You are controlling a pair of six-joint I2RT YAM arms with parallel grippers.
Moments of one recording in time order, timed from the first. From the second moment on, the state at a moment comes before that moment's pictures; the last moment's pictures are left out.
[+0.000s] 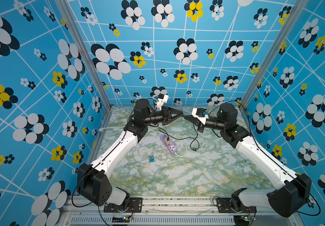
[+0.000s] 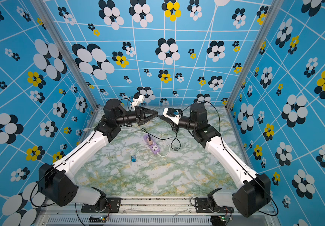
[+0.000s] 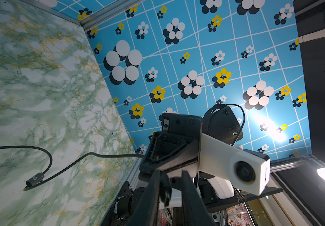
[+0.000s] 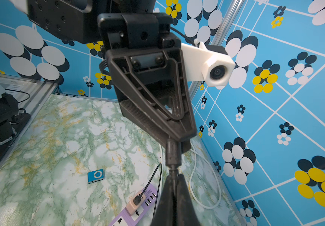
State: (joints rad) left arm -0.44 1.45 1.30 0.15 0.92 -1.19; right arm 0.45 1.33 1.24 -0.08 -0.72 -0.55
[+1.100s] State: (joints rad) left arm -0.43 1.47 1.30 0.26 0.96 -1.27; right arm 0.45 1.33 1.24 0.09 -0.74 -0.45
